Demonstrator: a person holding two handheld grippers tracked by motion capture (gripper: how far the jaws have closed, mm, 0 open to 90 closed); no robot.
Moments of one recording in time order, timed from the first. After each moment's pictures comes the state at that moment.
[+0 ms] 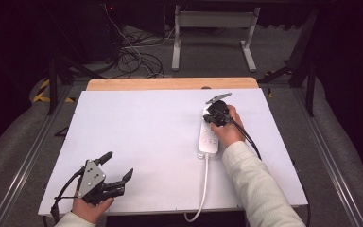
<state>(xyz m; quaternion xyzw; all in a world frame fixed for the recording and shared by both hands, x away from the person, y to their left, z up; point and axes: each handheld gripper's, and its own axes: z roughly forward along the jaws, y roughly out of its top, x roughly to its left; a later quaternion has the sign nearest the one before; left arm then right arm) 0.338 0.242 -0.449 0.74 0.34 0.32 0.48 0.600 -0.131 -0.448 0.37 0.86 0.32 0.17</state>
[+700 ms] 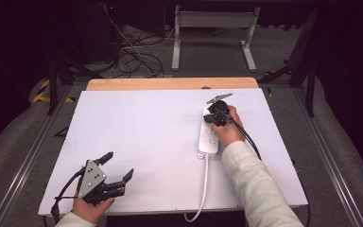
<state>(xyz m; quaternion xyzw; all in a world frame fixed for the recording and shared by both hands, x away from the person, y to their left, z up) 0.338 0.241 -0.449 0.74 0.34 0.32 0.48 0.601 -0.131 -0.450 0.39 0.85 0.32 0.16</state>
